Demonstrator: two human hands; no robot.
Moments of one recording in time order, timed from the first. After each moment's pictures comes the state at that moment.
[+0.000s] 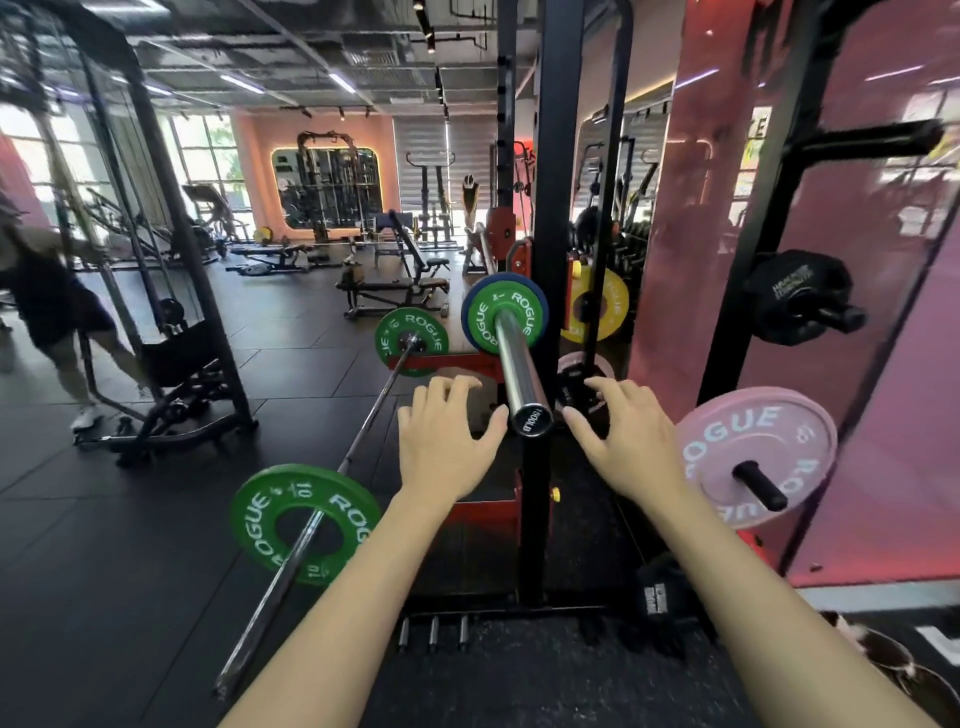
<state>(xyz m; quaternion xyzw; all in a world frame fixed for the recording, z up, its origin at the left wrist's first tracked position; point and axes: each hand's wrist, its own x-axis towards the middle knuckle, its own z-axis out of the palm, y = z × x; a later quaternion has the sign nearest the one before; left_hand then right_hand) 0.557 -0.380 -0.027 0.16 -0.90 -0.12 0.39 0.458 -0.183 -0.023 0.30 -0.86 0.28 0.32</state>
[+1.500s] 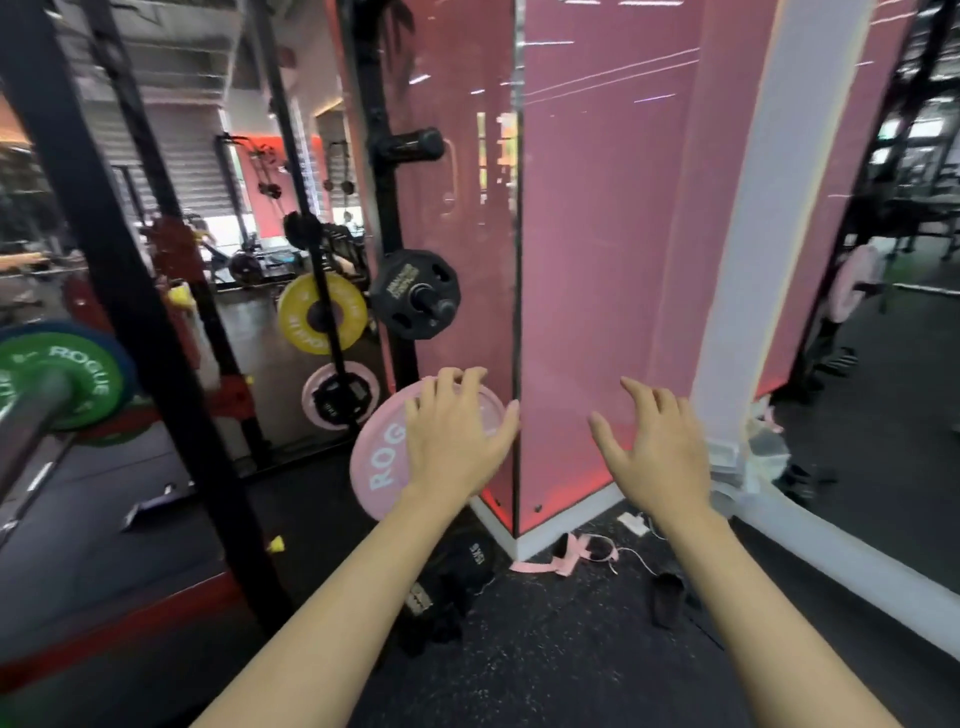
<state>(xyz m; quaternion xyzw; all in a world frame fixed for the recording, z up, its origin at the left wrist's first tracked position) 0.337 0.089 -0.012 -0.07 -0.92 -0.17 0.35 0.363 0.308 -0.024 -0.02 -0.91 0.18 0.36</state>
